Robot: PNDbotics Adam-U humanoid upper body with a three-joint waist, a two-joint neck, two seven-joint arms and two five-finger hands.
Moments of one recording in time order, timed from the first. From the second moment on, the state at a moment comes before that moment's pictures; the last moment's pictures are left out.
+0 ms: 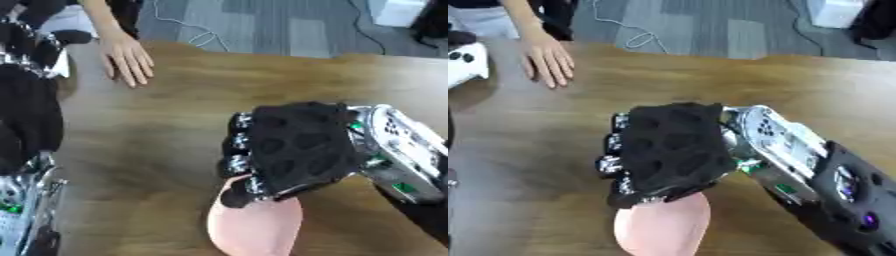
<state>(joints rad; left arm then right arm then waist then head) -0.39 0.24 -0.08 -1.98 0.15 -0.42 0.14 -0.80 -0.54 0.58 -1.98 0.92 -0.69 0.31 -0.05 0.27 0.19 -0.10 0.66</state>
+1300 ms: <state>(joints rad) -0.40 0.24 -0.08 -1.98 0.15 -0.41 0.14 -0.76 -0.45 0.60 -1.91 0.92 -0.62 0.28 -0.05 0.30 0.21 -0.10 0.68</state>
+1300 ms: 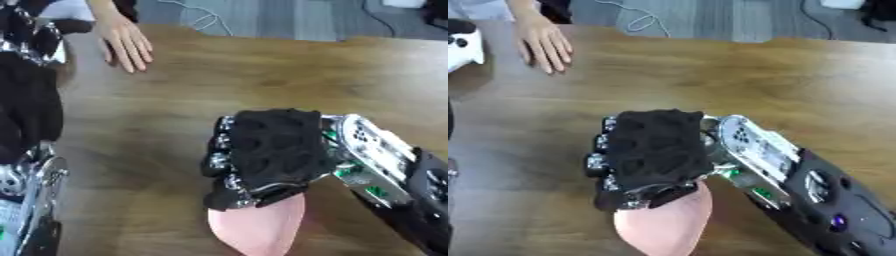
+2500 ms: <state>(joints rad) -0.40 0.24 -0.08 -1.98 0.14 -0.41 0.14 -0.69 -0.40 0.60 -1.89 0.79 -0.43 0.44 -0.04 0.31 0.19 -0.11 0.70</state>
